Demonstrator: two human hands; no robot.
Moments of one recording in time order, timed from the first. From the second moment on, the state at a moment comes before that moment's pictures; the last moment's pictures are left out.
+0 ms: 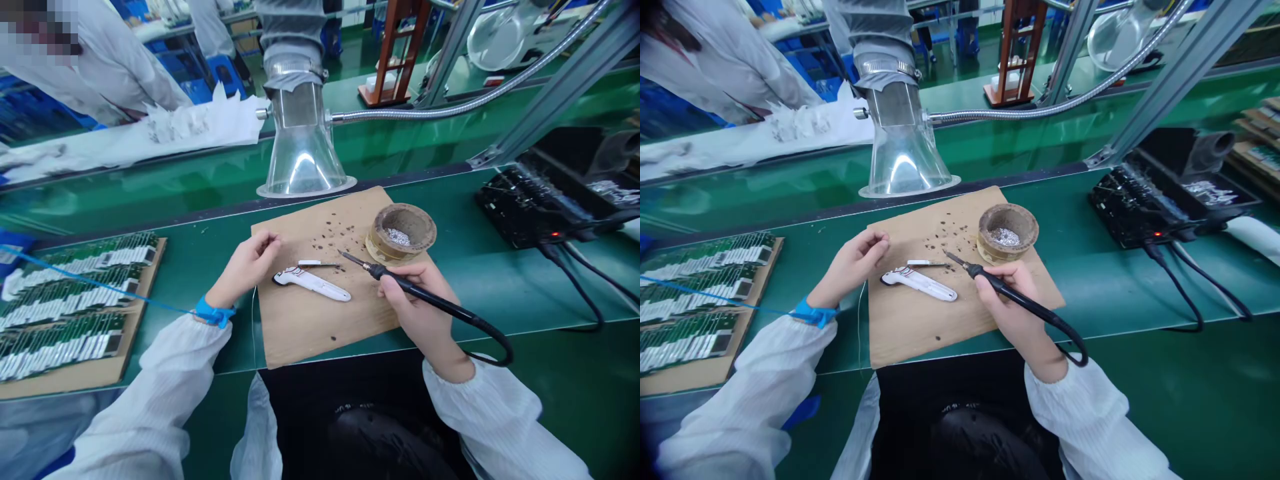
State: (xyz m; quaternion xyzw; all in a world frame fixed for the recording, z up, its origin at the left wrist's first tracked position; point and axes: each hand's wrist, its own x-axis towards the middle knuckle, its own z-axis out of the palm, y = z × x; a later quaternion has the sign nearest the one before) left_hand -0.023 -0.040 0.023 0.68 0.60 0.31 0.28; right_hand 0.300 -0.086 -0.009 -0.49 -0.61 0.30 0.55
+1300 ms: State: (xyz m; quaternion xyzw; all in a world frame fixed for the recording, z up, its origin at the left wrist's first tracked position) left_hand 0.008 -0.013 0.033 0.82 0.42 0.11 0.37; right_hand 0.295 -0.080 -0.020 -0.47 -0.62 0.30 0.54
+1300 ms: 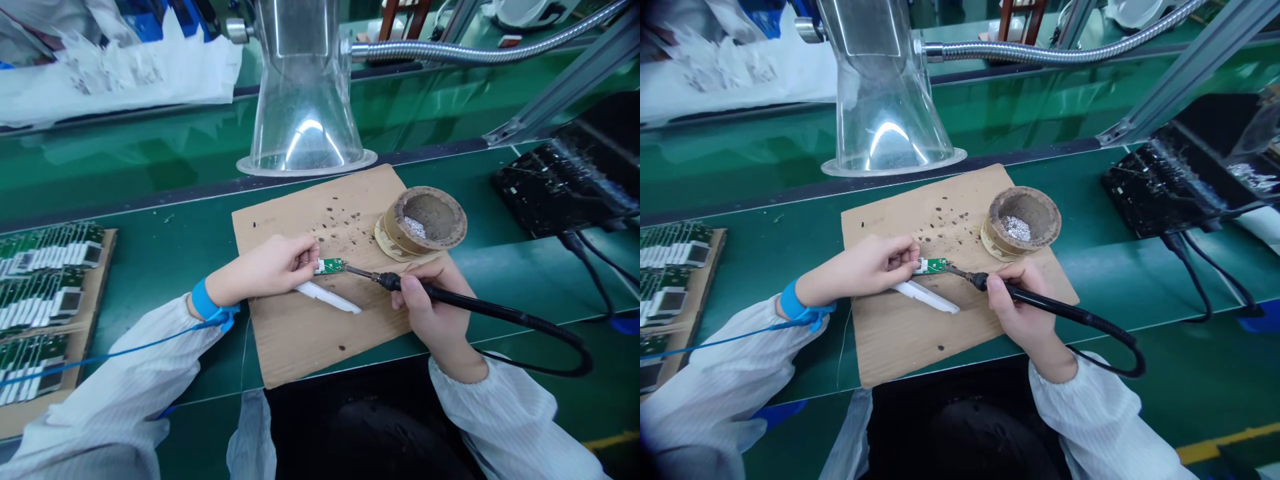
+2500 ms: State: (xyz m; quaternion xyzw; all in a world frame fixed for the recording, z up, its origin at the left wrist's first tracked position) left_hand 0.017 -0.019 0.037 0.84 0.44 0.07 0.30; right_hand 0.300 -0.084 -0.025 -0.49 -0.68 0.28 0.47
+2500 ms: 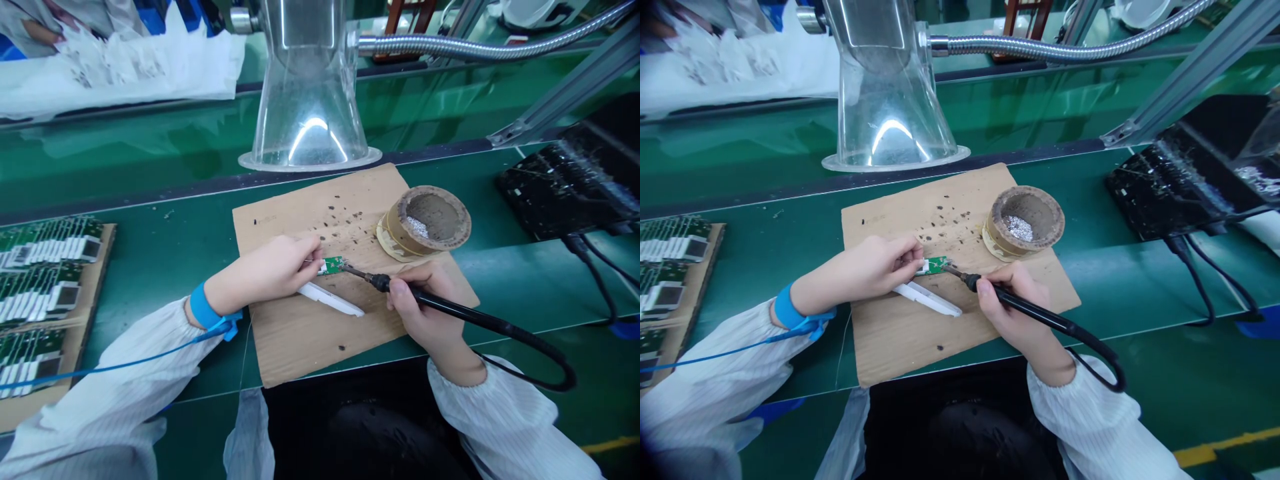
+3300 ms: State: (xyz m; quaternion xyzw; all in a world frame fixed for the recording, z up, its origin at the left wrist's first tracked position) left_hand 0.006 -0.011 0.053 0.82 0.50 0.00 0.28; right_hand 0.293 -0.082 -0.019 -0.43 -0.61 0.27 0.61
